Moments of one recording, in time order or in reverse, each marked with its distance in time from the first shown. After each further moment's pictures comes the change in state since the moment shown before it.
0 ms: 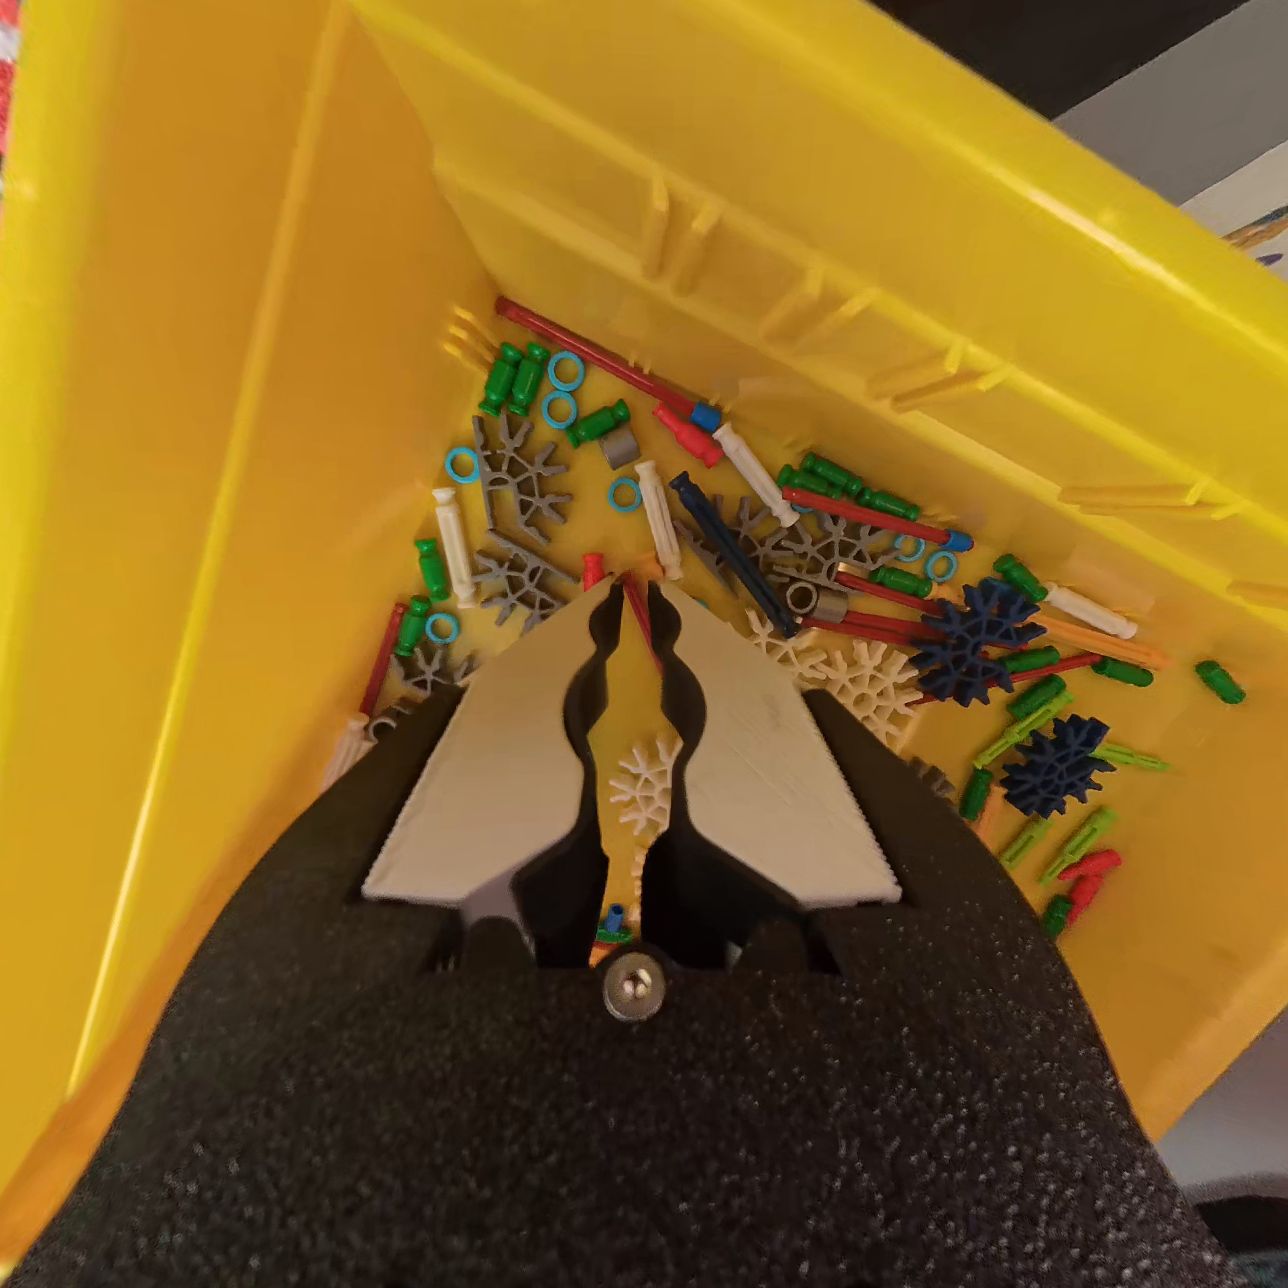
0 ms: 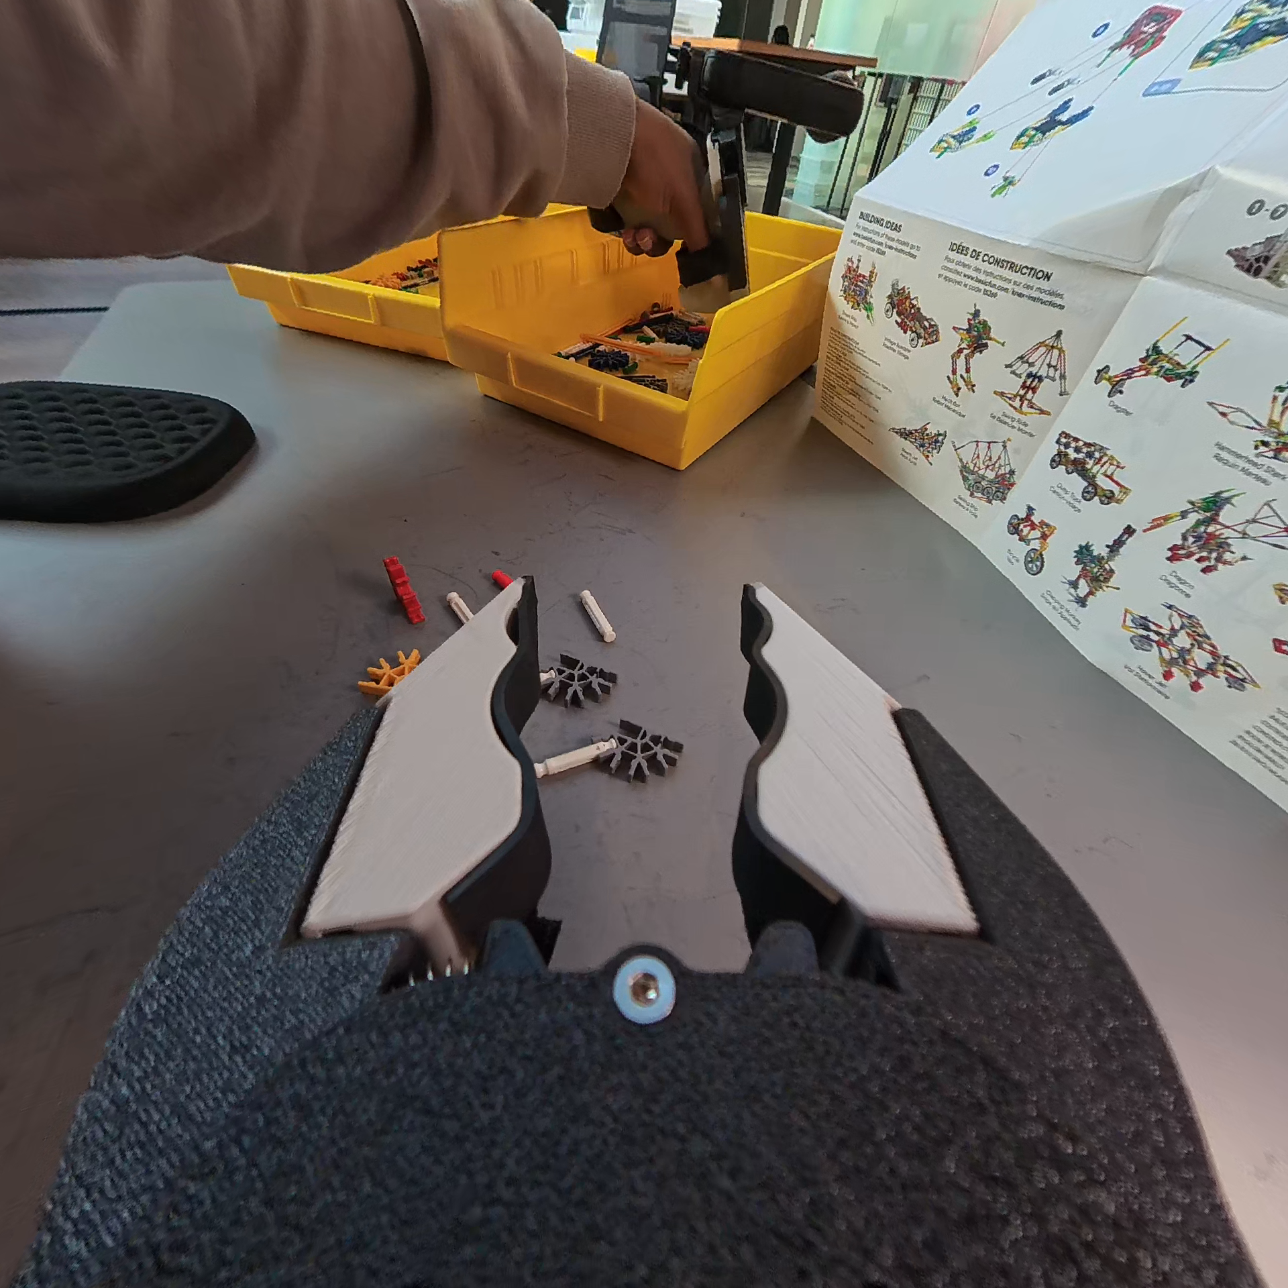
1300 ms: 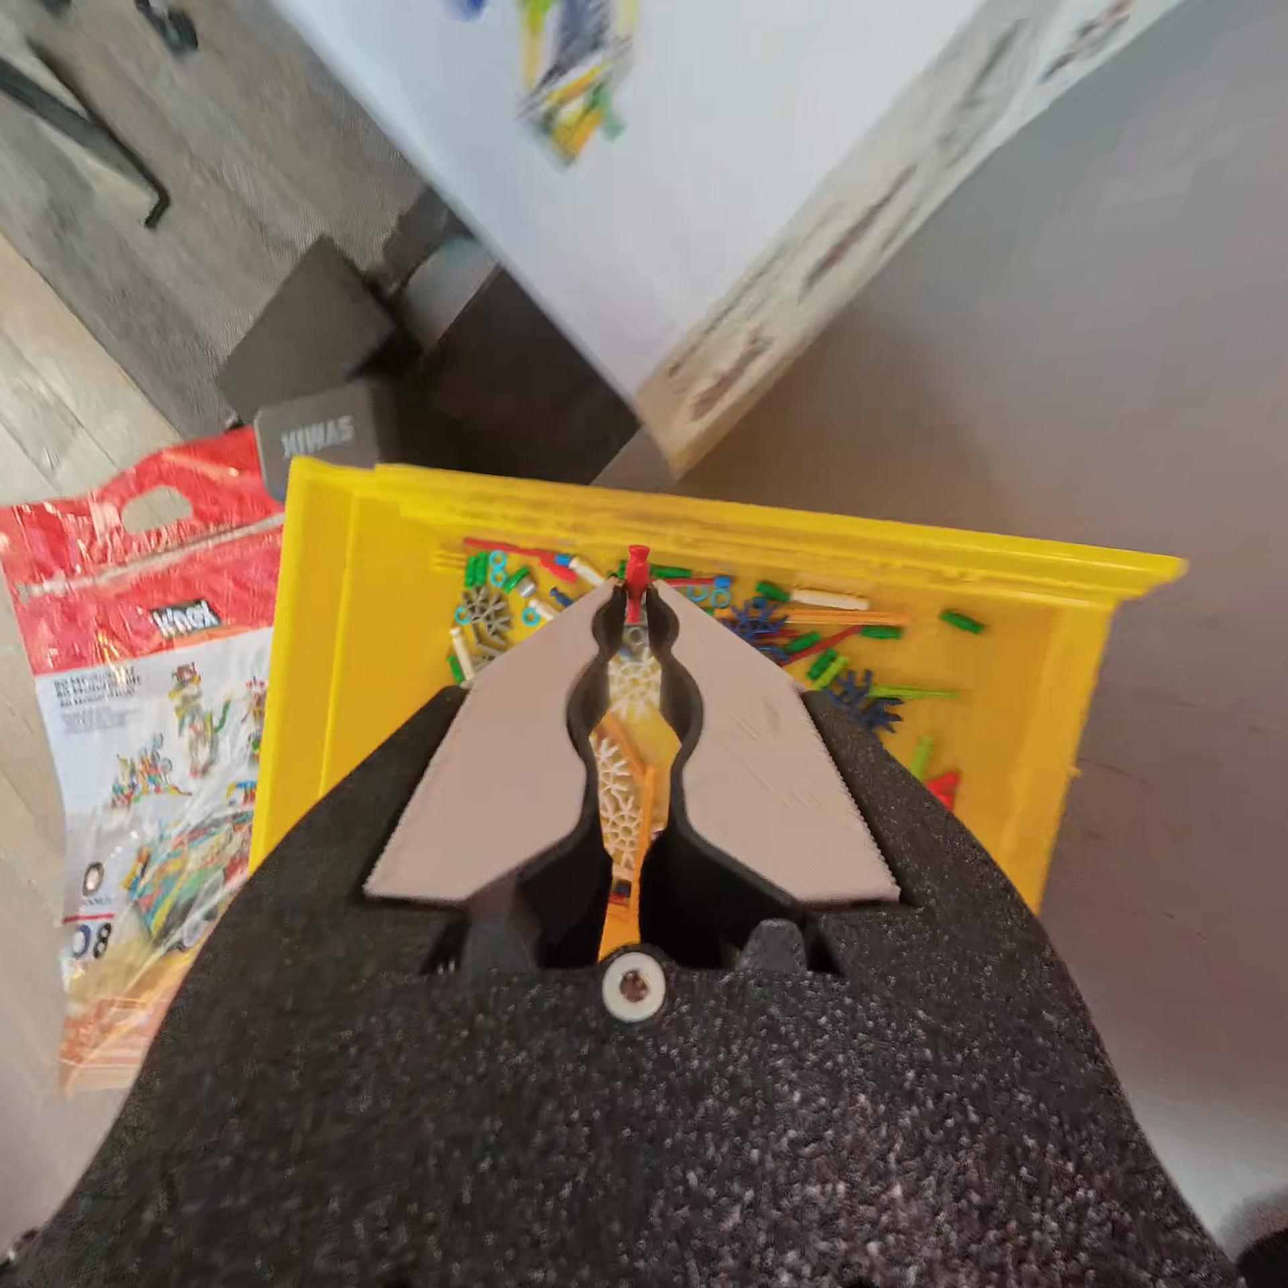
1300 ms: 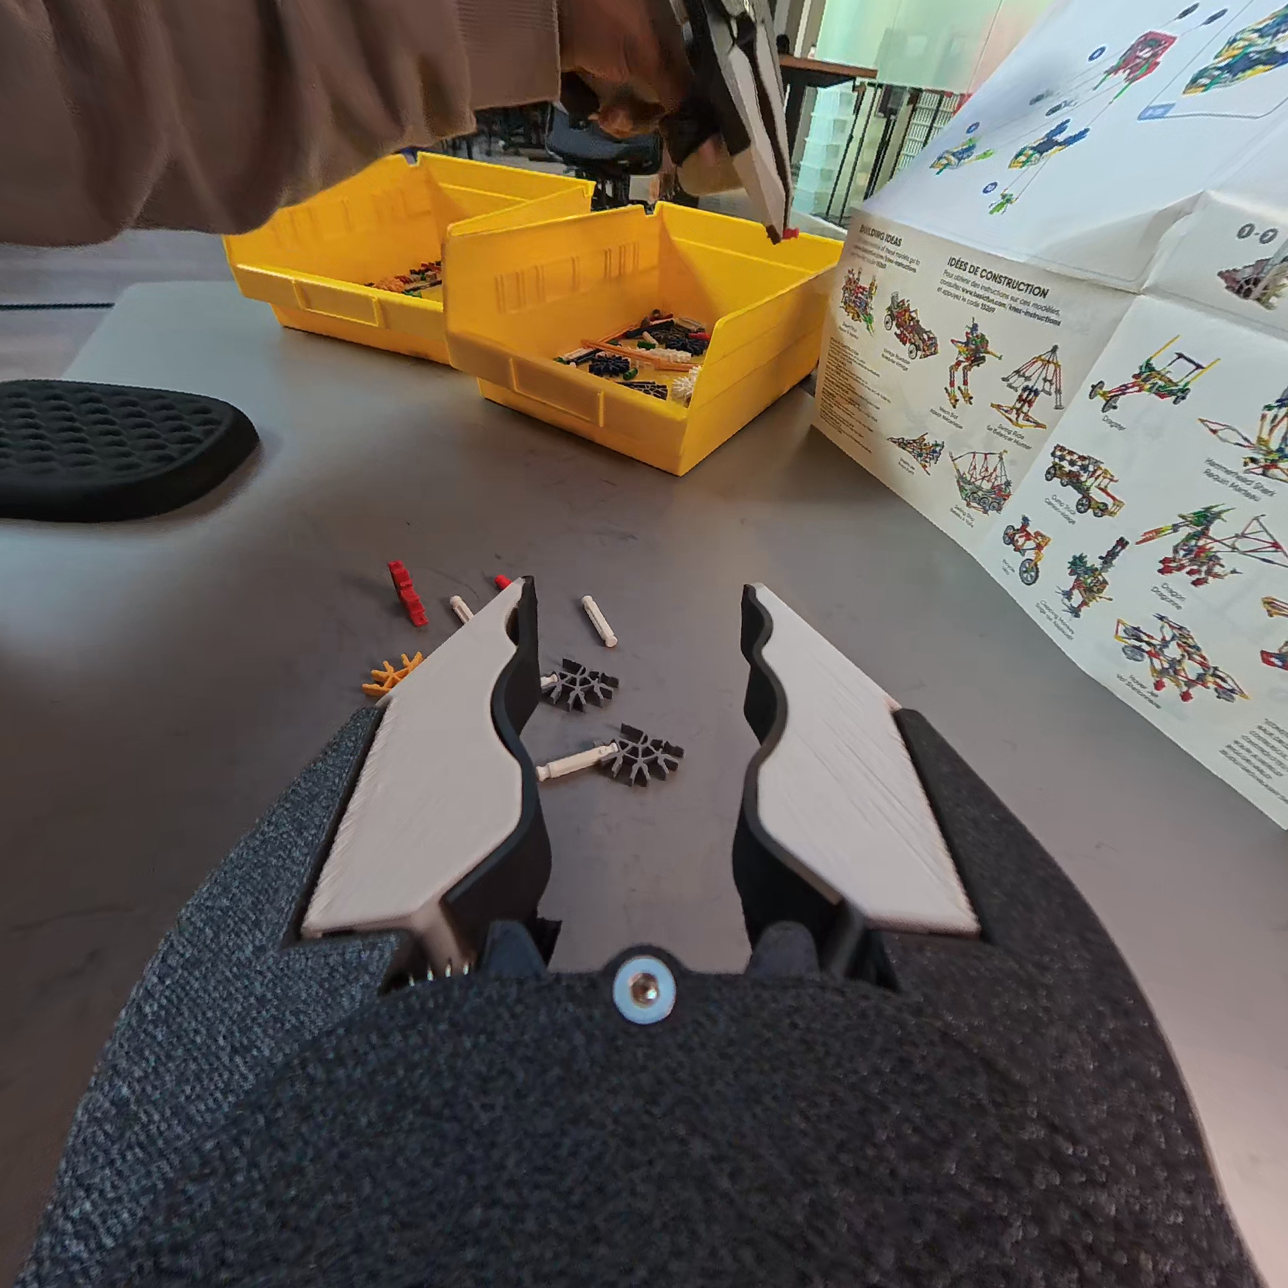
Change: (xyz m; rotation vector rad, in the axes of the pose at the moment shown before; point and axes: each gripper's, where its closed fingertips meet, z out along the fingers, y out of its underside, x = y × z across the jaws) left arm 0.093 -0.036 -0.102 0.262 -0.171 0.394; right arm -0.002 -0.003 -0.001 0.005 0.001 -0.013
